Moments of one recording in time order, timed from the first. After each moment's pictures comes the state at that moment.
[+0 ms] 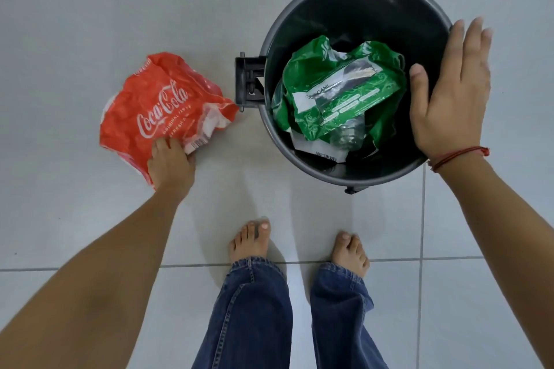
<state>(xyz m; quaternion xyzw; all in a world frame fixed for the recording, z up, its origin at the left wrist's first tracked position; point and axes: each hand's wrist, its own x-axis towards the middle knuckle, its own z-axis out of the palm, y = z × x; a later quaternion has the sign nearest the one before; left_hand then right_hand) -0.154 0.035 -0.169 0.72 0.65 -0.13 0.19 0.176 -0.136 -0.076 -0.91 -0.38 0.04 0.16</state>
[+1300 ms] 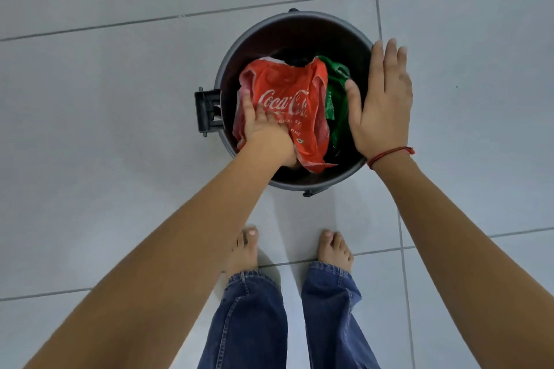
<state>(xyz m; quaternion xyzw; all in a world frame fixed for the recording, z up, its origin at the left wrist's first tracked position) 0.063 -0.024 -0.059 0.85 0.21 -0.49 0.02 0.176 -0.136 -0.074 -0.92 -0.35 0.08 0.18</state>
